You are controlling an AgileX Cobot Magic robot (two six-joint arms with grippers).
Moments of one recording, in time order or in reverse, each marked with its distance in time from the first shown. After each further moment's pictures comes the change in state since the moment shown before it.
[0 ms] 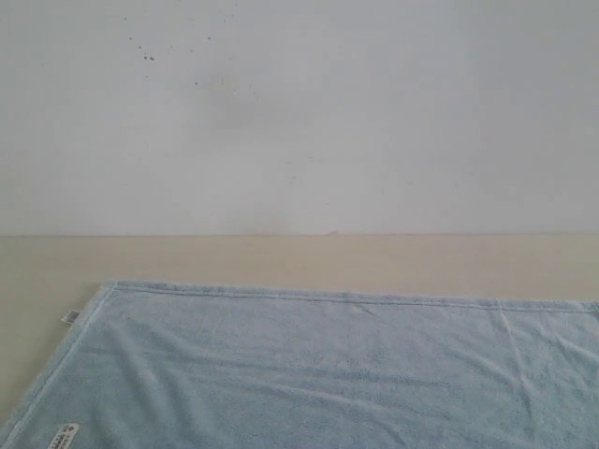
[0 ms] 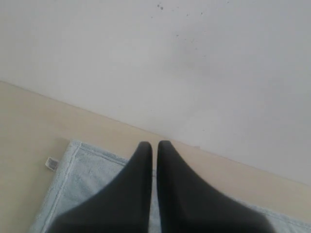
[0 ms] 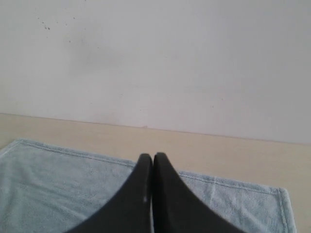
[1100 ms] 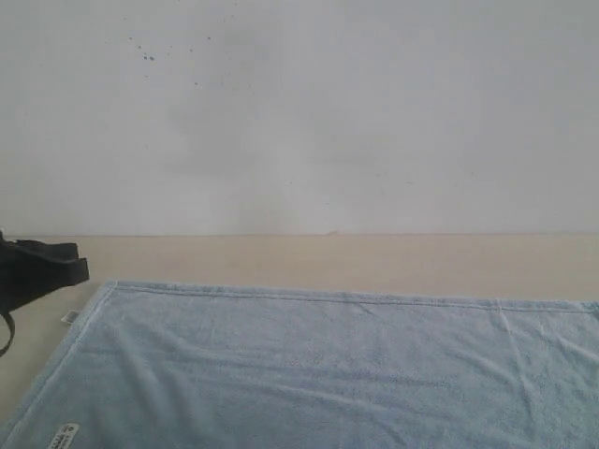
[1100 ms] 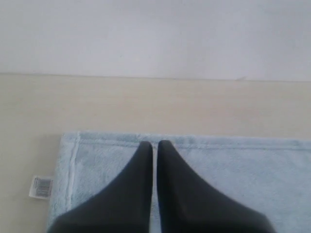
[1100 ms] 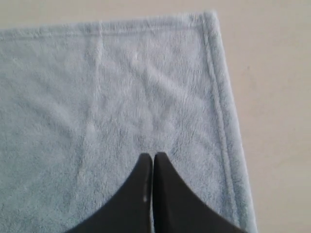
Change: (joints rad) left arm 0.073 1.038 -0.322 -0.057 -0.501 0.450; right arm -0.179 1.060 -0.044 -0.003 -0.364 -0.066
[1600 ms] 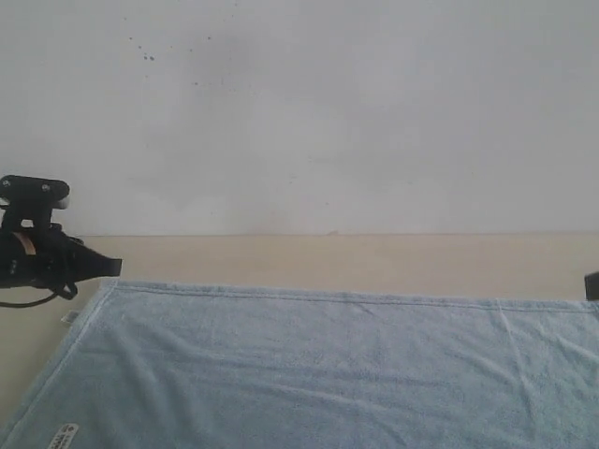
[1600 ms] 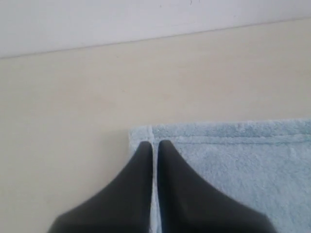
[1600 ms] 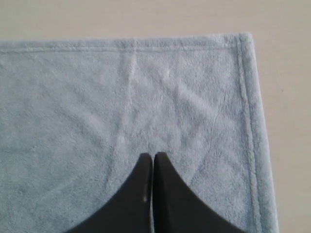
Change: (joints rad) left arm 0.000 0.415 -0.473 -0.214 0.356 0.379; right arm 0.000 0.064 -0.190 0.000 0.201 -0.015
